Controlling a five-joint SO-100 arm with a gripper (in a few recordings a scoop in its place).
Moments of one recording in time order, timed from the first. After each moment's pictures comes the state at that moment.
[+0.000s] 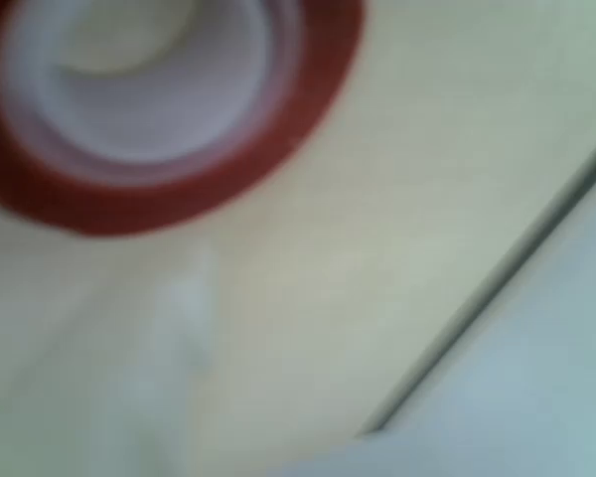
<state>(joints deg) -4.5 18.2 -11.3 91.1 -22.3</state>
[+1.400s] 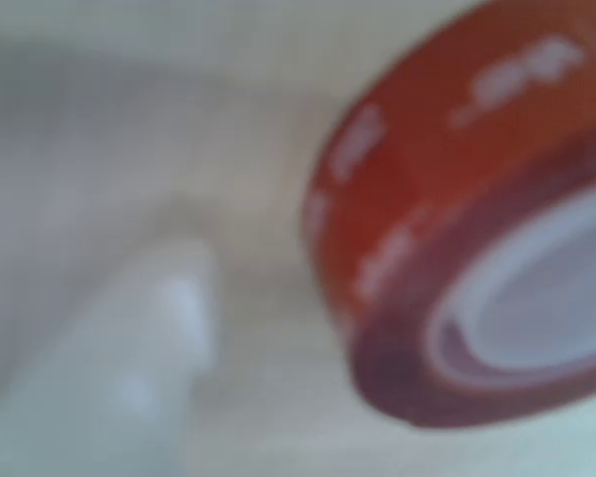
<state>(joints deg) -3.4 12.6 -11.3 95.9 -22.3</state>
